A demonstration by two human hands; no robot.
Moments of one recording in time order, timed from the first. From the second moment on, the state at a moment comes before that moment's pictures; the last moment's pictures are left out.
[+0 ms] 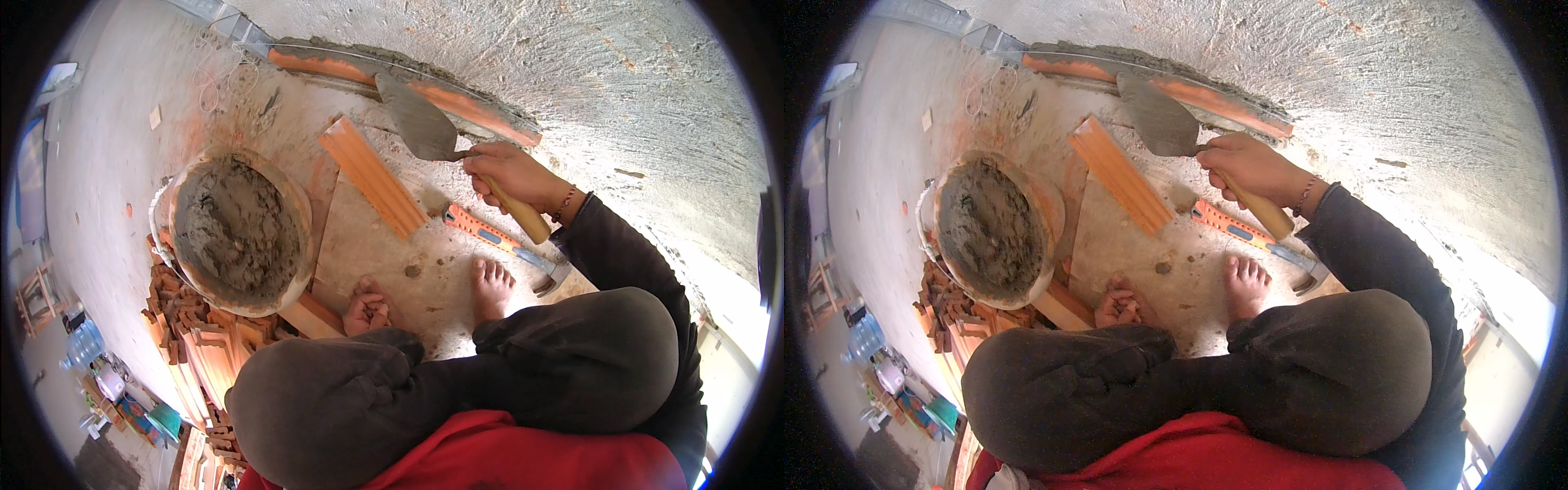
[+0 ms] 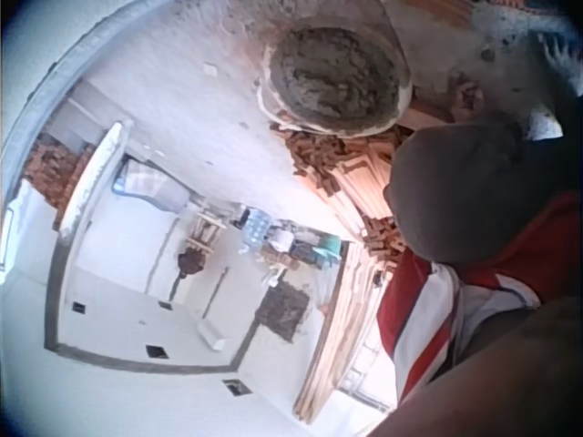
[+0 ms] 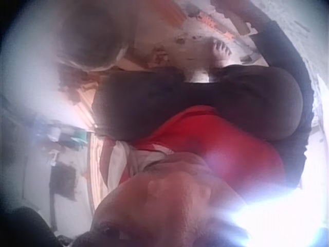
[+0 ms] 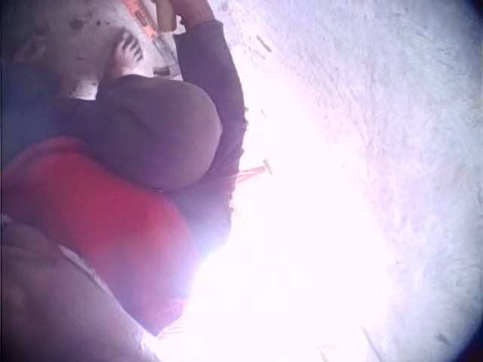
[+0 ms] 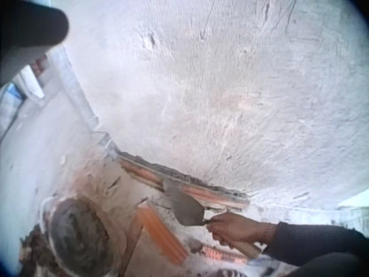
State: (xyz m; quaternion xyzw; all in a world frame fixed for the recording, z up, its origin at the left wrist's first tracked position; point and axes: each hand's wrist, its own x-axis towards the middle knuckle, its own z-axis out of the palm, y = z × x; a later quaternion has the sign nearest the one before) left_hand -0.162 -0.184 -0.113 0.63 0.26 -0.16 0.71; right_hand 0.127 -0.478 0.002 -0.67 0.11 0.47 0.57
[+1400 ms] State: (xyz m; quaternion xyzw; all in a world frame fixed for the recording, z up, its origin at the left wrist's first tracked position) left_hand -0.160 -0.193 -0.109 0.62 0.28 -0.13 0.72; right_hand 0.137 -0.501 0.007 -0.76 0.07 0.43 0.48
